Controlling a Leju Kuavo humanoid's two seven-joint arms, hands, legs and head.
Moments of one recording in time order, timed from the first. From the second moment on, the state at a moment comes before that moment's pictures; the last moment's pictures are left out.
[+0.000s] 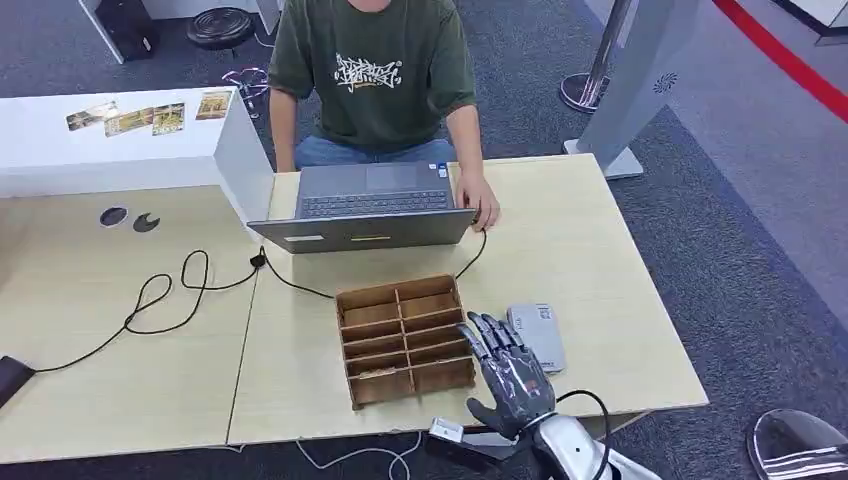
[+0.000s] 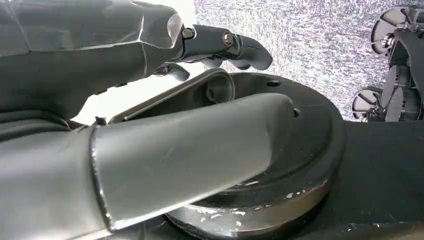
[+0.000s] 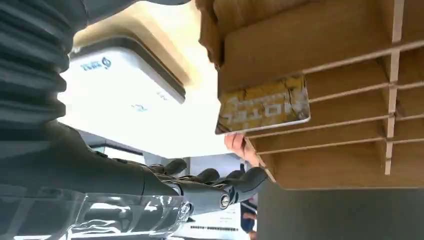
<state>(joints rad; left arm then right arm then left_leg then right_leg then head) -0.09 -0.02 -0.81 -0.16 1.29 0.13 0.27 -0.13 -0.39 0.99 -1.43 1.26 -0.31 0.29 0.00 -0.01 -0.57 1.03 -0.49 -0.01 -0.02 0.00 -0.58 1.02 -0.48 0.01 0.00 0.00</state>
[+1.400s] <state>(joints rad) -0.09 -0.02 -0.81 -0.16 1.28 0.12 0.27 -0.10 -0.24 0.94 -1.41 1.16 -0.45 0.22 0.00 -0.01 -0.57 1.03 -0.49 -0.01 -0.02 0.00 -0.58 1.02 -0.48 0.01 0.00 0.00</state>
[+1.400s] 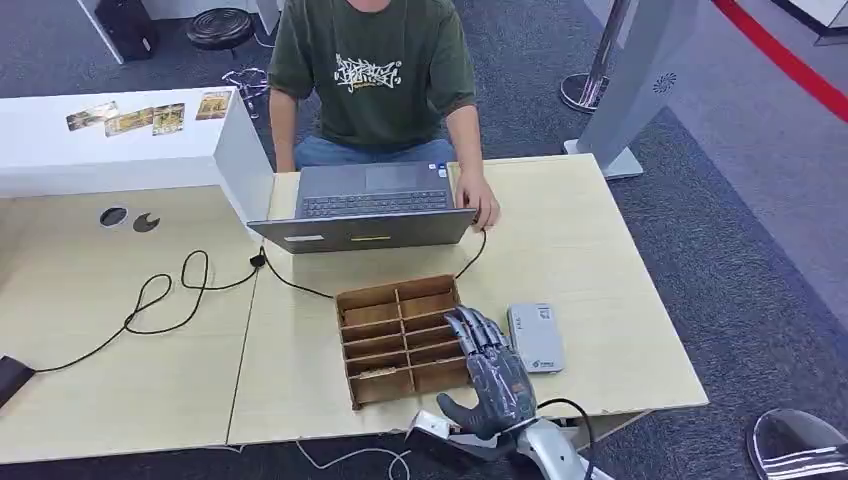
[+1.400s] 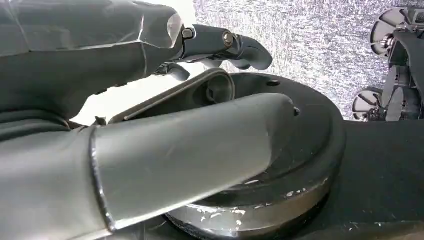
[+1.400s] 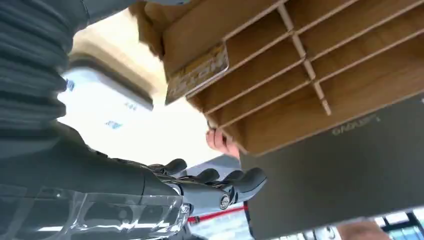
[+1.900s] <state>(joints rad) -0.09 -0.02 -0.81 -0.16 1.28 0.12 0.27 -0.14 -0.19 0.94 -1.31 1.18 -0.46 0.26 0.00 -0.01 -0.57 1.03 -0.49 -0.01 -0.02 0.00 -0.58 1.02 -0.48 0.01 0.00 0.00</state>
